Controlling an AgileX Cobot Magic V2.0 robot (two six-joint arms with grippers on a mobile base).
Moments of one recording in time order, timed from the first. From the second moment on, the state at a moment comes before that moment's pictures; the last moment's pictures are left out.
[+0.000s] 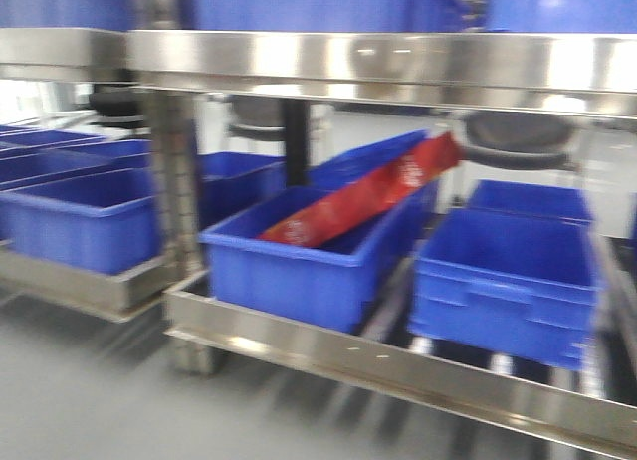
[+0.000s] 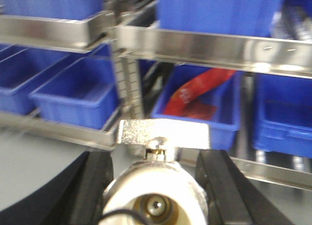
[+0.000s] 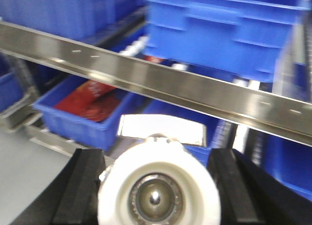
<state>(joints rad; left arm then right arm) 0.06 0.91 -1.27 -0.07 0.79 0.15 0.05 0.96 -1.33 0.12 0.85 -0.04</state>
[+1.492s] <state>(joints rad) 0.06 0.91 -1.27 -0.07 0.79 0.15 0.05 0.96 -1.33 0.12 0.85 -0.04</state>
